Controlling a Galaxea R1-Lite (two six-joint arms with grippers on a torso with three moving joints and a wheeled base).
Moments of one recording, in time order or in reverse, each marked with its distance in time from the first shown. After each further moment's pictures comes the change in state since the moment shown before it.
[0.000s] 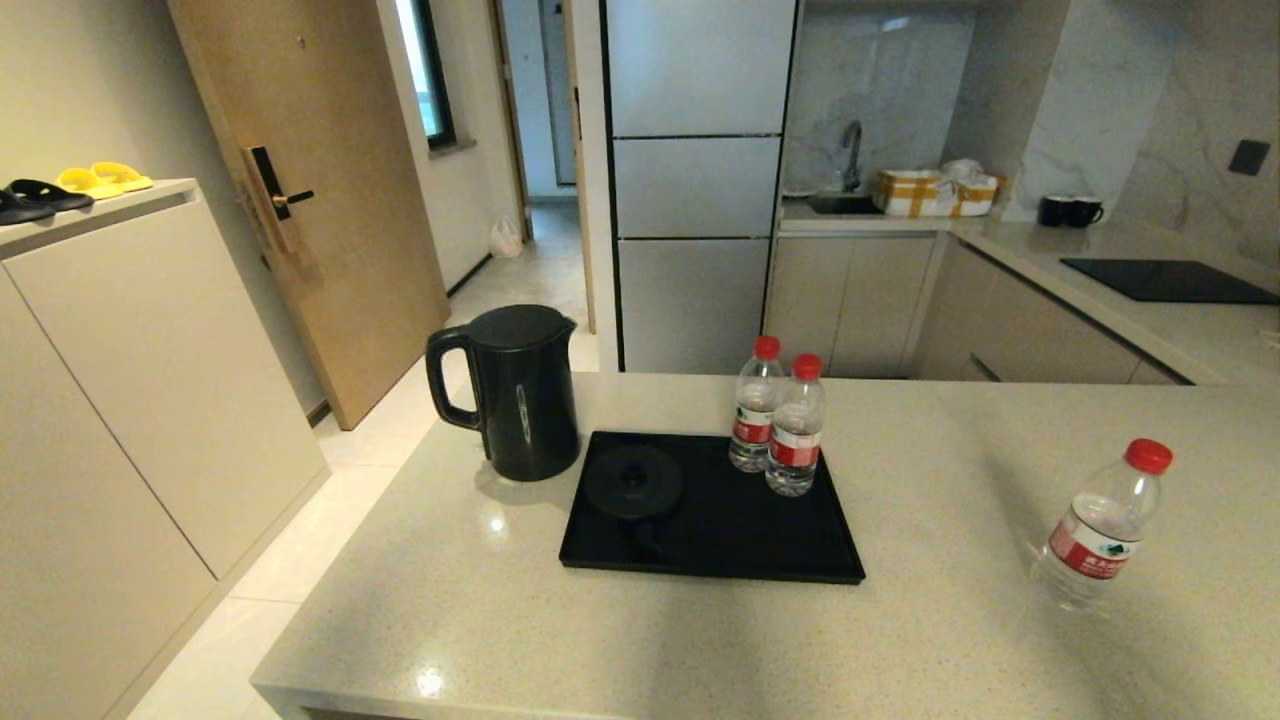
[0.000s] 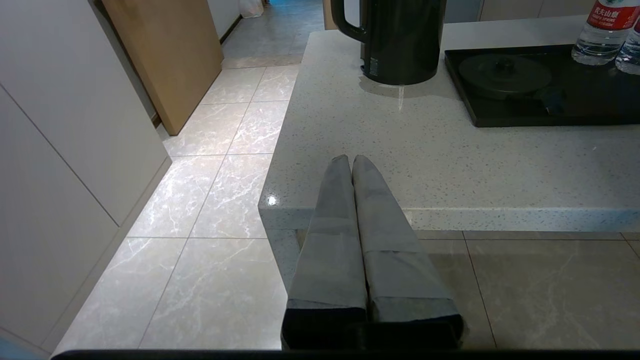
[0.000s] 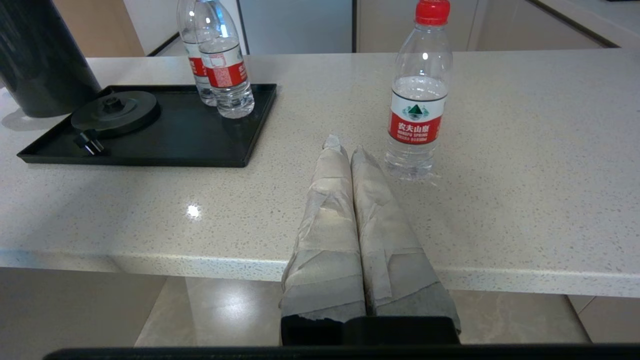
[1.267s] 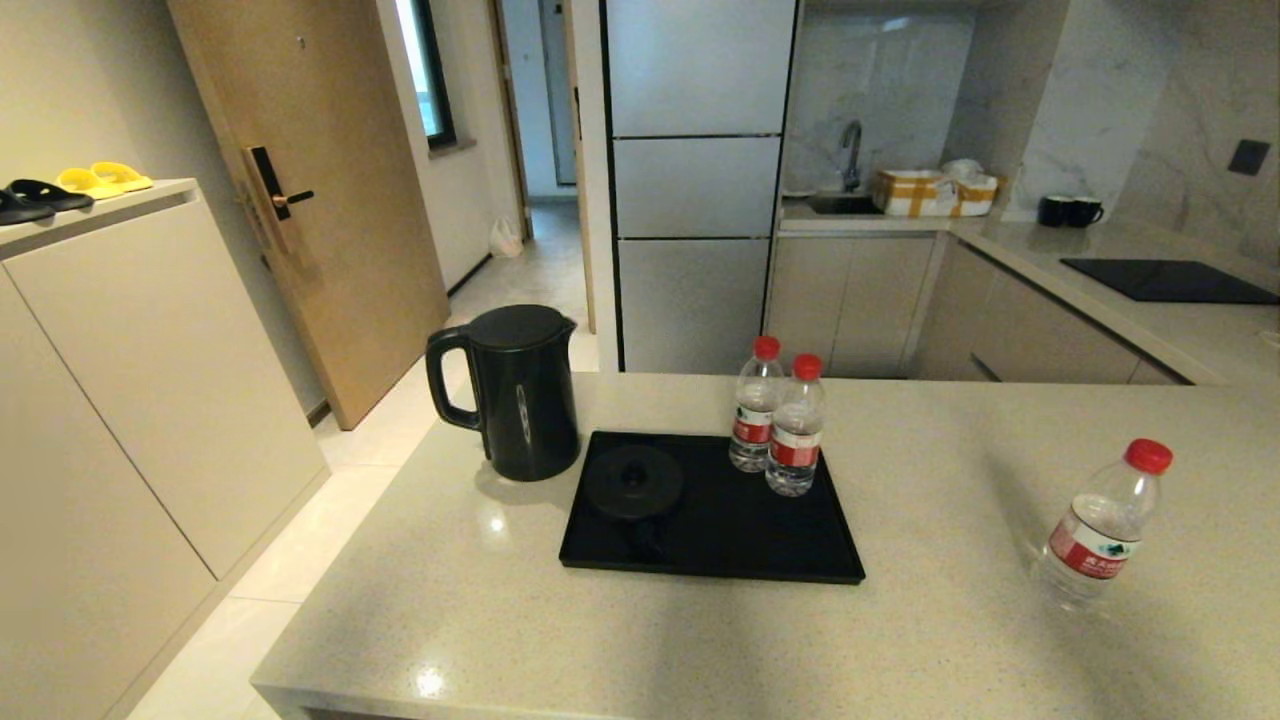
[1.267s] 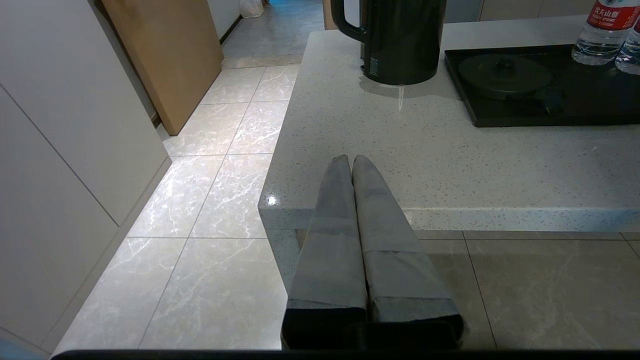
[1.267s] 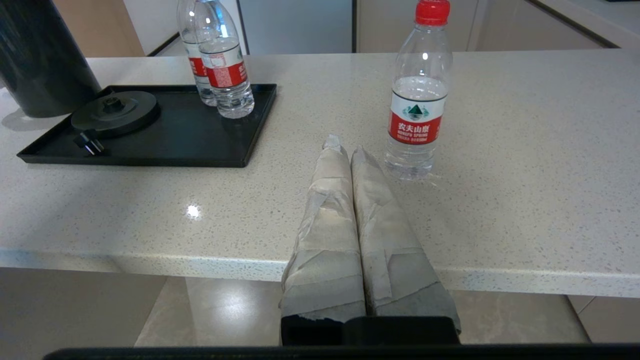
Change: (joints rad) left arm 0.000 0.000 0.000 0.000 -0.001 0.000; right arm 0.000 0.000 0.000 0.000 0.000 0.000
